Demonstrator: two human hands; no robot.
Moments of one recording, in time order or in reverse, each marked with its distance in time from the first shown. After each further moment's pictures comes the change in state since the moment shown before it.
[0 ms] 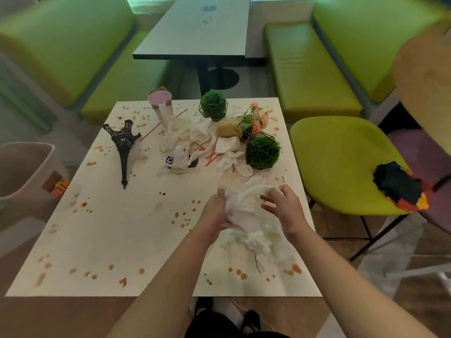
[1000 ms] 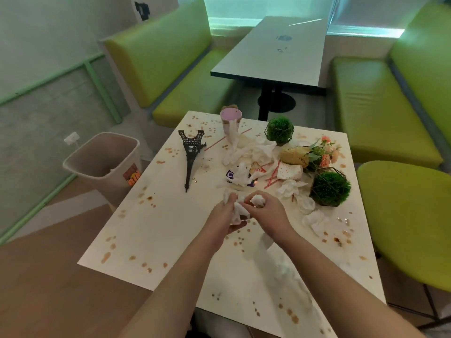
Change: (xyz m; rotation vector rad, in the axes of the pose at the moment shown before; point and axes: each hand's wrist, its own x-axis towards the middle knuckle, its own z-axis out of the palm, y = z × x) left_hand -0.006 0.029 -0.123 -0.152 0.122 0.128; right_hand -0.016 -0.014 0.171 -0.486 -0.388 -0.281
